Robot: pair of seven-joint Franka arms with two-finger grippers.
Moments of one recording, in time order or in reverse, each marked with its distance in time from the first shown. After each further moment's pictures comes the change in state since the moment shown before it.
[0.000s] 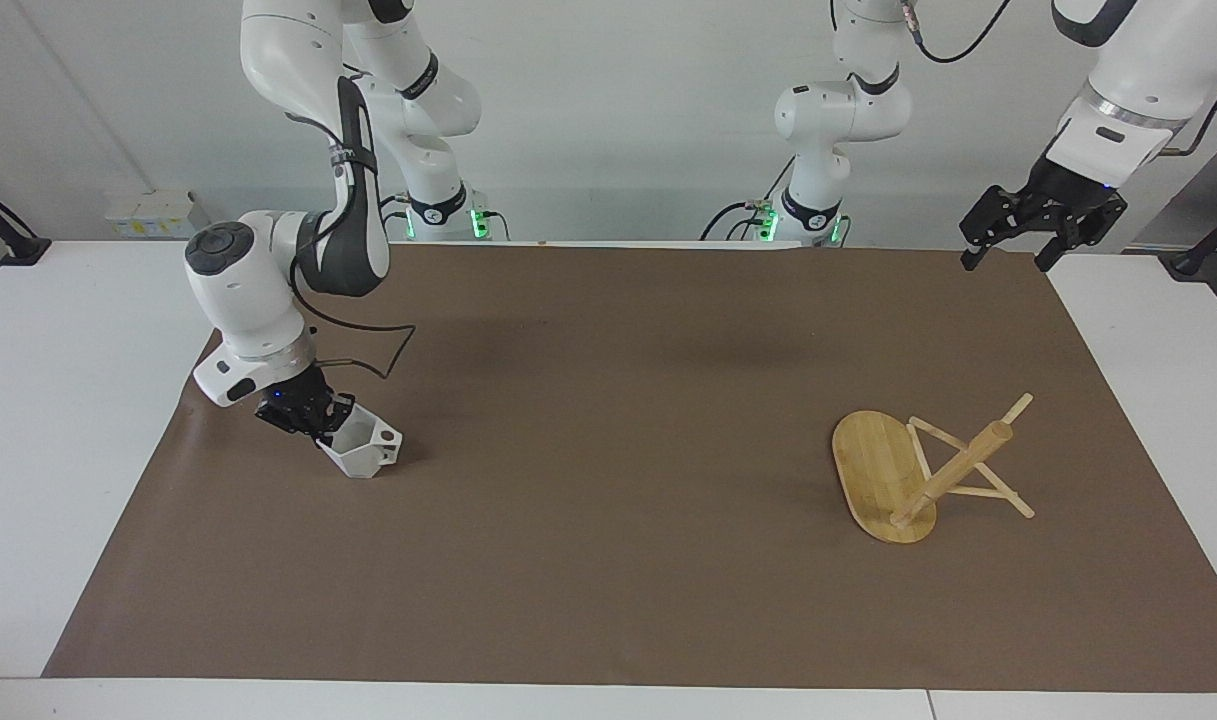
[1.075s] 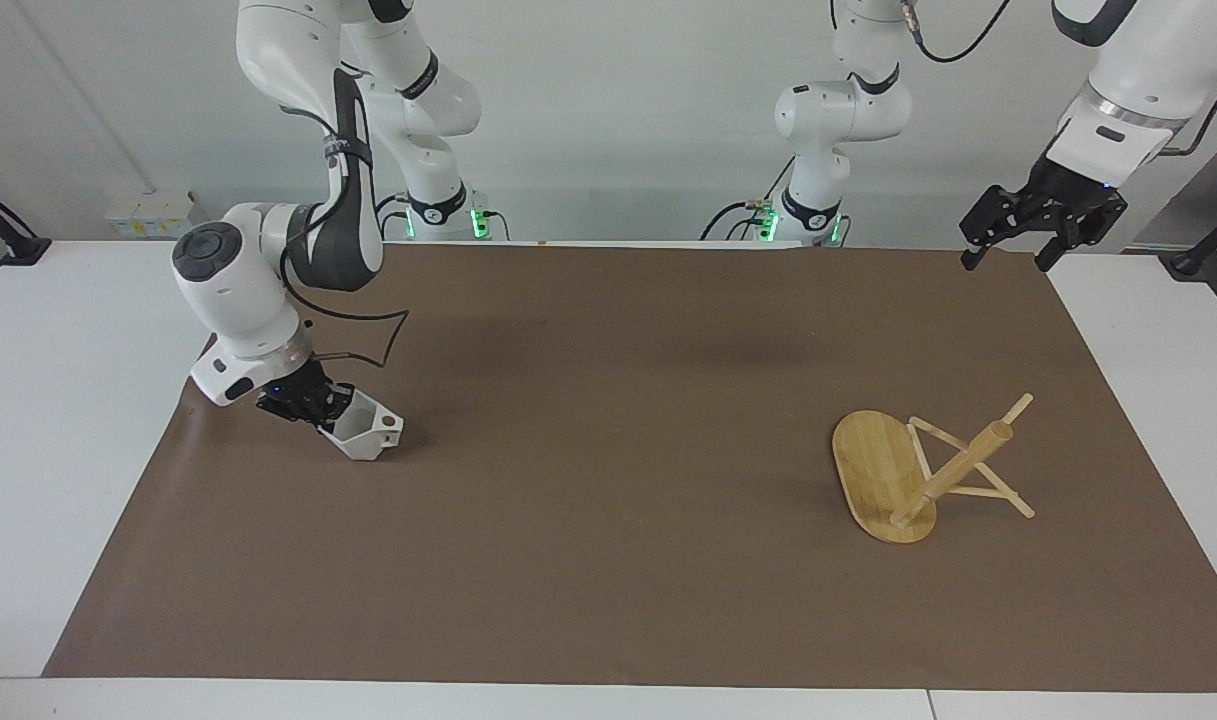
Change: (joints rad) left arm 0.000 0.000 0.000 0.000 0.000 0.000 0.000; right arm 0.000 -0.003 -0.001 0.225 0.044 -0.400 0.001
